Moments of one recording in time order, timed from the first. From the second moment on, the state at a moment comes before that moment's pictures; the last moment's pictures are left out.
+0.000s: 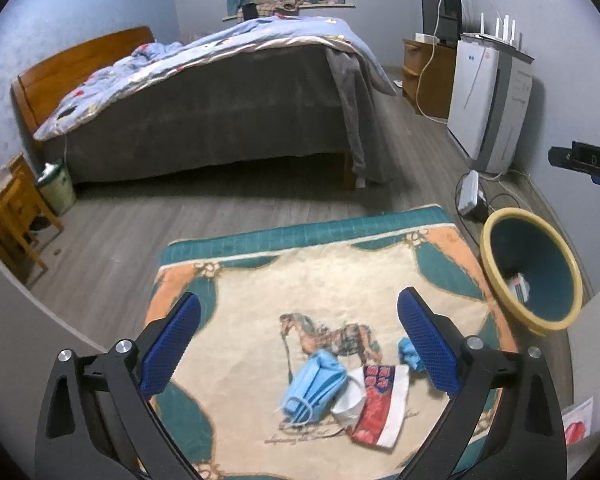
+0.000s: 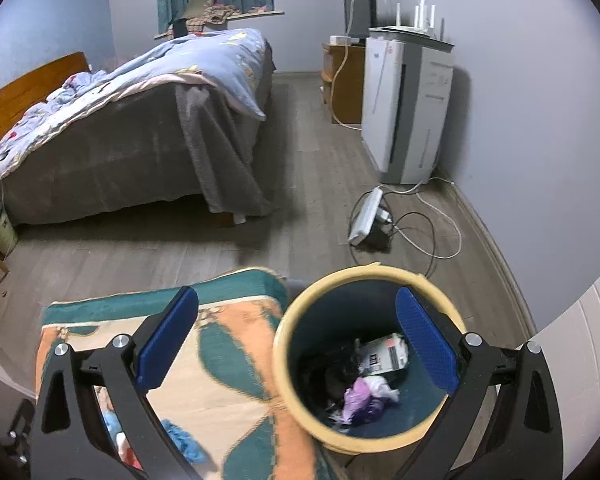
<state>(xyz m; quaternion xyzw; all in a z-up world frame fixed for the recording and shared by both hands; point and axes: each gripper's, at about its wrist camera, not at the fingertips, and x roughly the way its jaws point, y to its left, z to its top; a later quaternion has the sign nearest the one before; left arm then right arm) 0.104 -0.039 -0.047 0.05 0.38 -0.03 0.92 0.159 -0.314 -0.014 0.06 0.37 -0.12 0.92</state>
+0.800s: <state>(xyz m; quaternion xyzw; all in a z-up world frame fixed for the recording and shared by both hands) 0.097 0.034 -0.128 0.04 0.47 -0.04 0.88 0.162 -0.188 -0.114 0.03 0.52 0.00 0.85</state>
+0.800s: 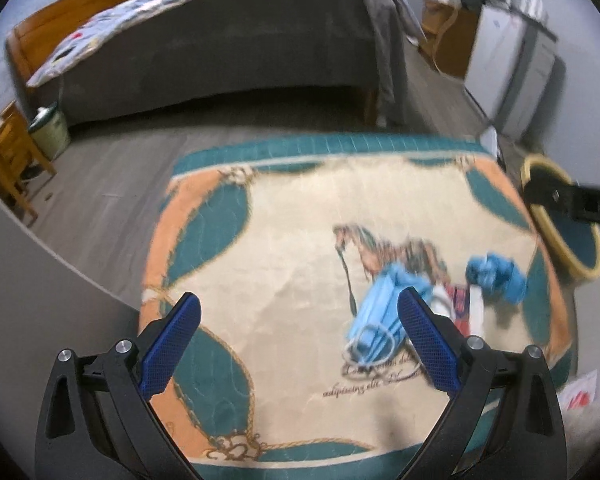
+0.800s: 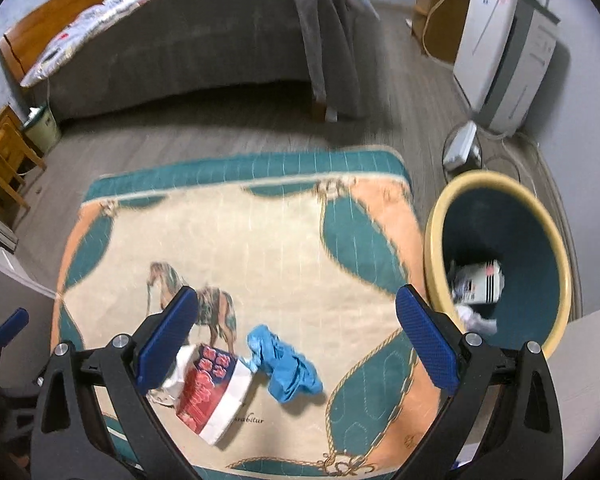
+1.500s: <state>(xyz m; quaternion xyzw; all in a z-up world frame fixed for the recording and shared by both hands) 0.115 -0.017 -0.194 0.12 0.56 -0.13 0.81 0.164 -0.175 -0.193 0.01 0.65 0.07 0.76</state>
